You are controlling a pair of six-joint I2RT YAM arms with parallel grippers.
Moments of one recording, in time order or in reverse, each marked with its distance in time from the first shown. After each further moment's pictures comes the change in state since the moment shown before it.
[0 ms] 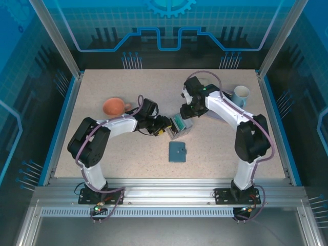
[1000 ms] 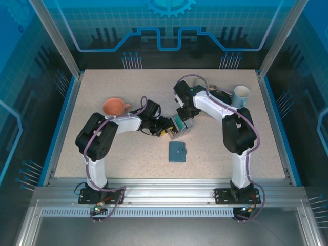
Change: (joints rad) left arm 0.000 0.097 0.038 0.037 0.005 -0.018; right arm 0.055 0.156 0.098 -0.031 0.174 -0.086
